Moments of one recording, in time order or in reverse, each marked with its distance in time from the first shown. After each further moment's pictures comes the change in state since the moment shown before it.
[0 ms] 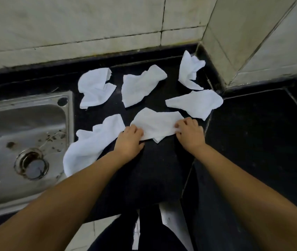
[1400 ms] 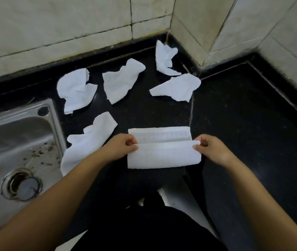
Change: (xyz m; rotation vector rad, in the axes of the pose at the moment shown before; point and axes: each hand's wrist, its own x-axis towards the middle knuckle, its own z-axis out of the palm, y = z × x) left_hand -0.033 -0.024 -0.027 -0.534 -0.350 0.093; right_hand -0.134 0.031 -0.019 0.695 -0.142 0.429
